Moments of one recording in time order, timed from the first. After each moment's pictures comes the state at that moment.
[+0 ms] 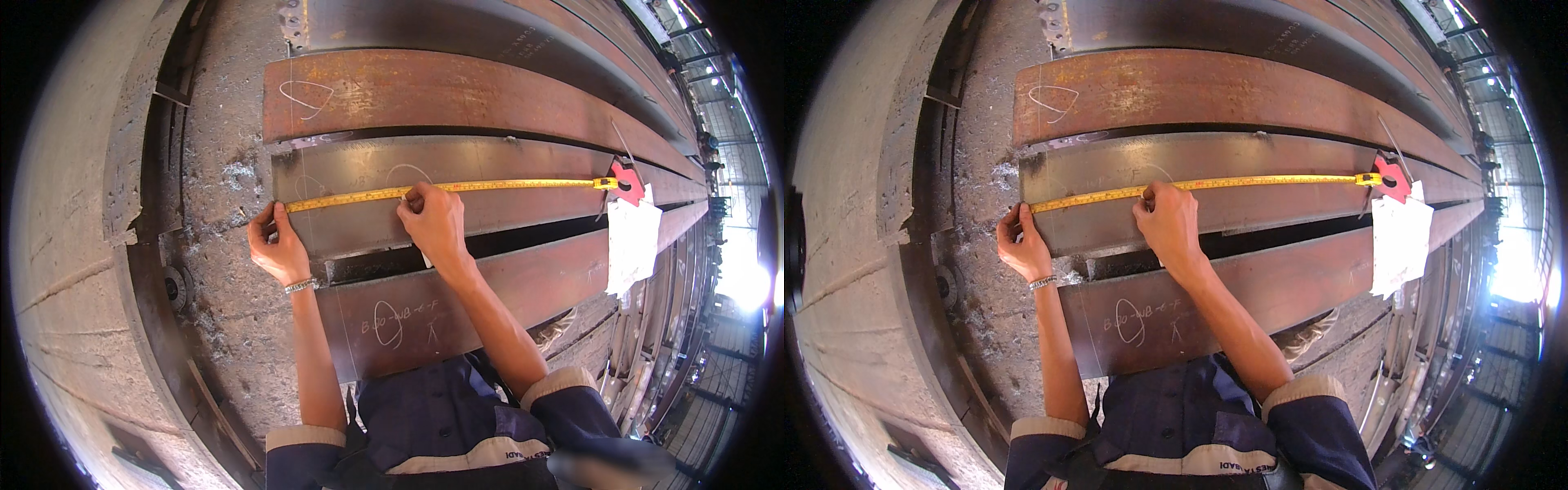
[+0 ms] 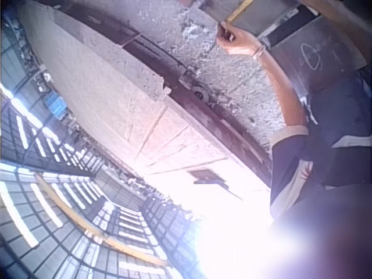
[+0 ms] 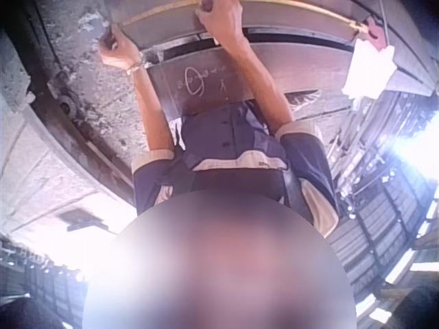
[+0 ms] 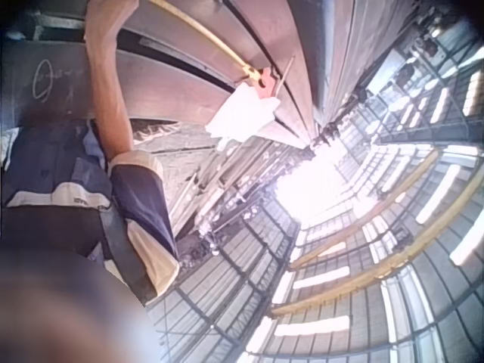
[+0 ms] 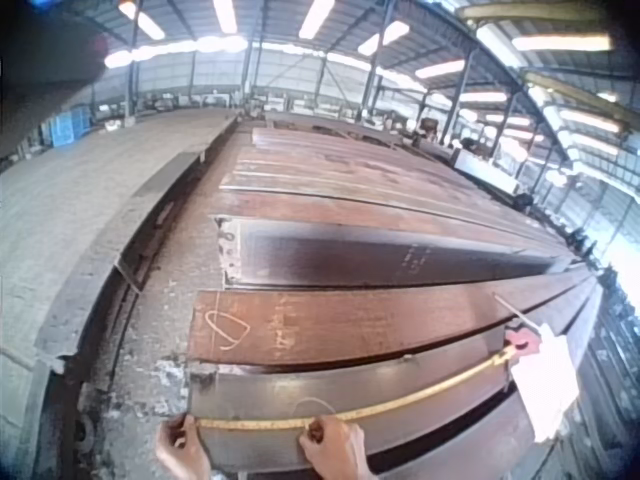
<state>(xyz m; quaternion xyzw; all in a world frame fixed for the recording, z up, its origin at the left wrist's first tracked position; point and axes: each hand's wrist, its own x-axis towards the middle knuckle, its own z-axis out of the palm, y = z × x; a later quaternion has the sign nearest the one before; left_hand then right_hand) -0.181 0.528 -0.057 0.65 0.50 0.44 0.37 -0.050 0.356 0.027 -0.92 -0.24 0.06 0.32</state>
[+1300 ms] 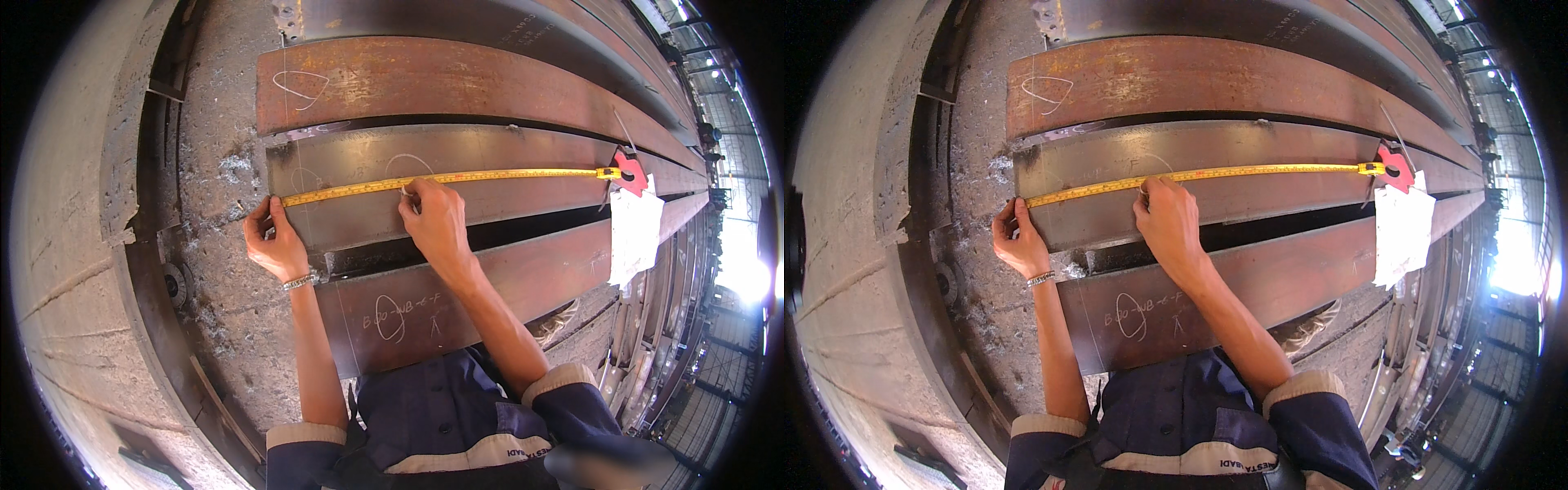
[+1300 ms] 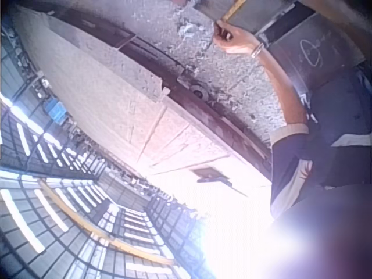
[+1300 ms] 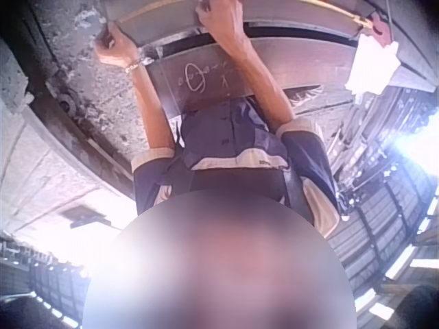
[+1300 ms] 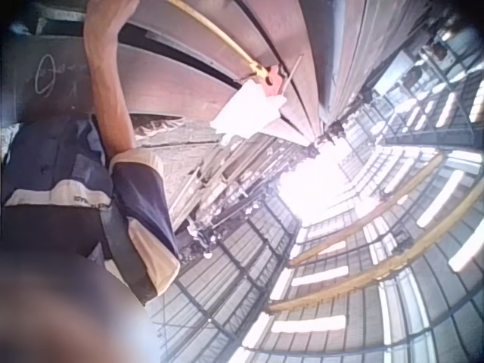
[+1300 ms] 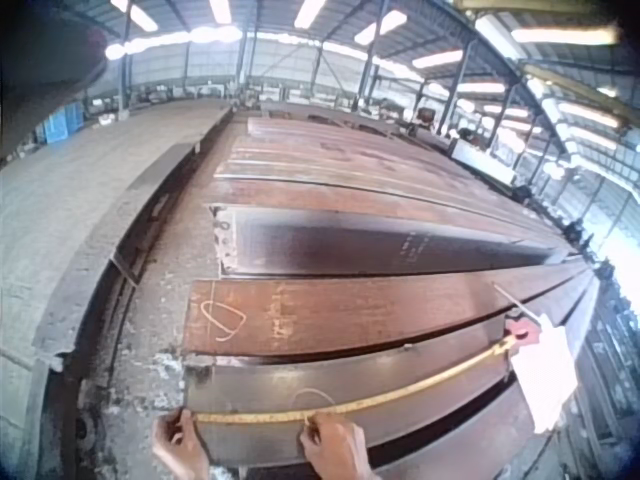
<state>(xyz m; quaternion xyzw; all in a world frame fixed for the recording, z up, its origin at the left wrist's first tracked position) -0.182 0.529 -0.059 0.66 0.49 0.44 0.36 -0.058 0.349 0.025 -0.91 -0.25 0.07 0.31</state>
